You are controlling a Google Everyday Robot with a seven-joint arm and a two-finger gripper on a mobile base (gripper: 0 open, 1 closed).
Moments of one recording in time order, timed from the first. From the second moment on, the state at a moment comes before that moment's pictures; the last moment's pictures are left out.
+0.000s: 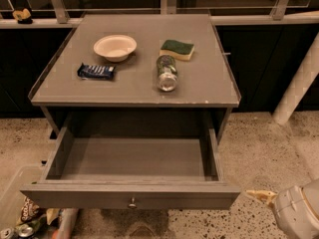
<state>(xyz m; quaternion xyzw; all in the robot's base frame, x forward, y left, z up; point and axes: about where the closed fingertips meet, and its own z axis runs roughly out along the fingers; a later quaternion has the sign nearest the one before) 0.265 -0.213 0.713 -0.61 0.75 0.23 0.15</state>
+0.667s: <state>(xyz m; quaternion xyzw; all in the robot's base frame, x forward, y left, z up) 0.249 -0.207 0.704 -0.61 0.73 0.26 0.16</state>
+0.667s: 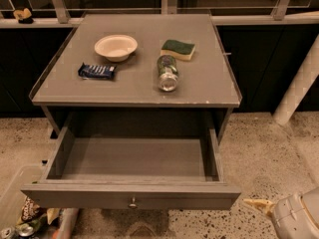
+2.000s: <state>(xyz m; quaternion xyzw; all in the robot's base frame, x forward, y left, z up) 0.341 -0.228 0.654 -0.61 0.73 0.28 0.11</state>
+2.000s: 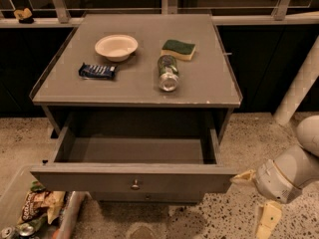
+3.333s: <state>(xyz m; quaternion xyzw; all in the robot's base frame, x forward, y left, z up) 0.397 -0.276 0.730 -0.58 0.77 0.19 0.20</state>
